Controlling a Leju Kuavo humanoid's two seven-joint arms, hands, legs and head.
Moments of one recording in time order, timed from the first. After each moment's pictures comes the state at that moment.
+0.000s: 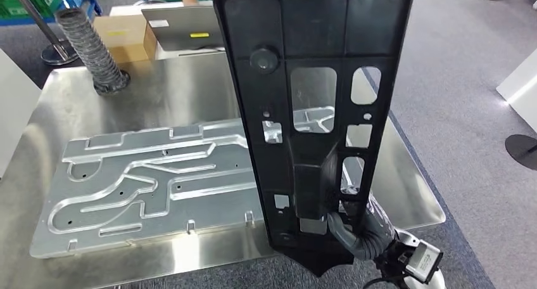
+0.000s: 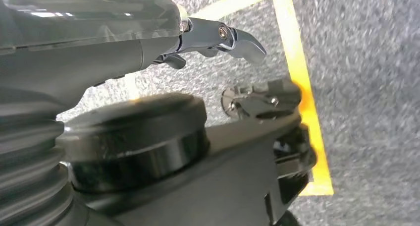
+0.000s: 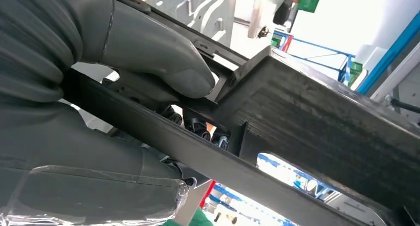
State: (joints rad) left arm -0.11 -0.22 1.00 -0.20 -1.08 -0.01 -0.23; right arm 0.07 -0.19 0.12 -1.93 0.04 0.48 -0.60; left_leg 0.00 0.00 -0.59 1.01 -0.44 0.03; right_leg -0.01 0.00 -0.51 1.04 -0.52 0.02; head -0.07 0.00
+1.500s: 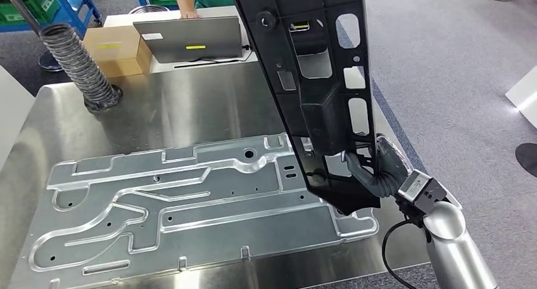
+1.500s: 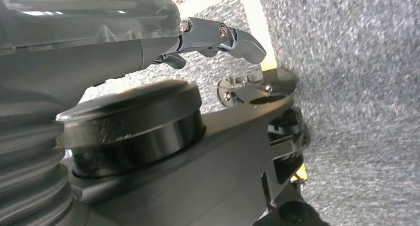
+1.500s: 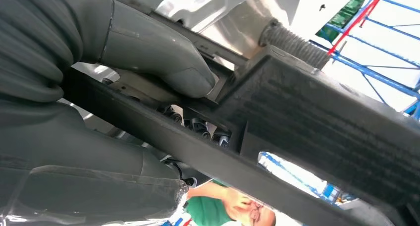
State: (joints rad) left arm -0.11 -0.22 0.99 -0.20 -1.11 -0.06 -0.22; right arm -0.22 -0.36 0.07 -1.75 0.08 0.43 -0.48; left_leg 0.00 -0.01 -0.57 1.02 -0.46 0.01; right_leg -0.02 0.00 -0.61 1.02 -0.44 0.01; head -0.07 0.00
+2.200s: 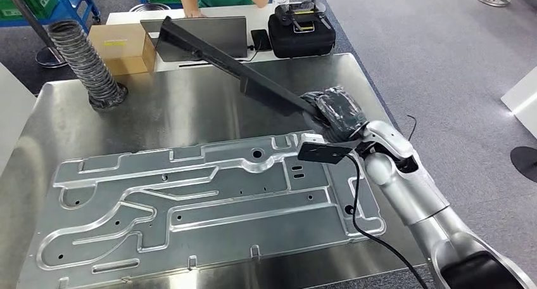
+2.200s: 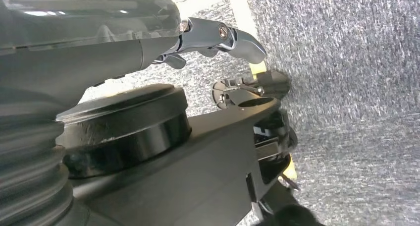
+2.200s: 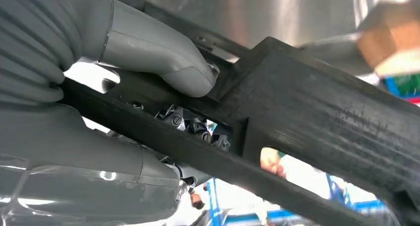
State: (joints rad) left arm -0.13 -0.22 0.99 -0.20 -1.11 -0.06 -0.23; right arm -0.67 -0.33 0.48 -1.34 0.72 0.05 -0.35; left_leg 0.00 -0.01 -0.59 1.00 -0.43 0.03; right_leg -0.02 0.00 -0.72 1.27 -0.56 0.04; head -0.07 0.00
